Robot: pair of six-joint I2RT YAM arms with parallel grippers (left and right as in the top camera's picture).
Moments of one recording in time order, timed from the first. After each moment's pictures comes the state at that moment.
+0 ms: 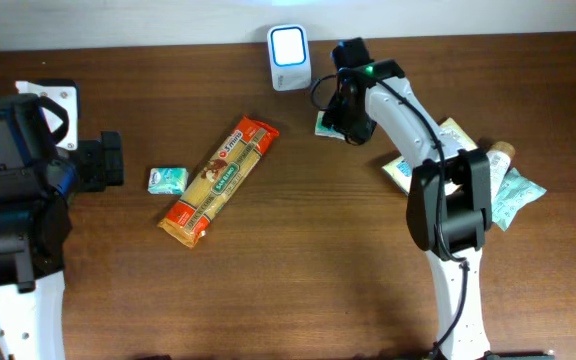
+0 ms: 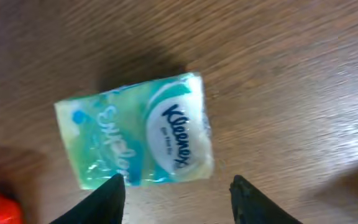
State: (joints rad) left arm 0.10 1.23 1.62 -1.10 -0.17 0.16; right arm 0.28 2.37 2.06 -1.02 -0.04 0.74
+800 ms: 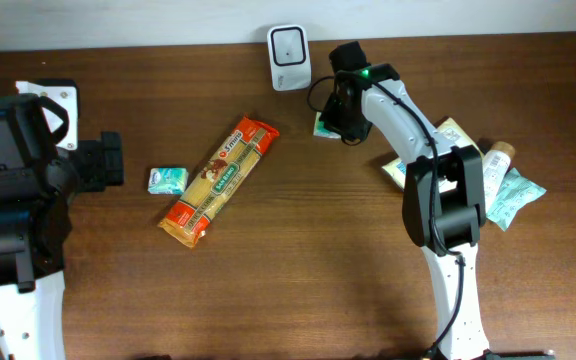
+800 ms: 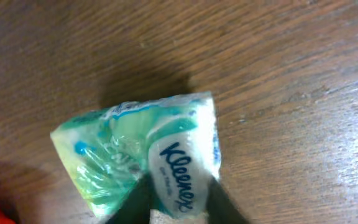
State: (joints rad) left arm 0.10 1.23 1.62 -1.10 -0.17 0.16; right arm 0.28 2.42 2.07 -0.96 -0.07 0.74
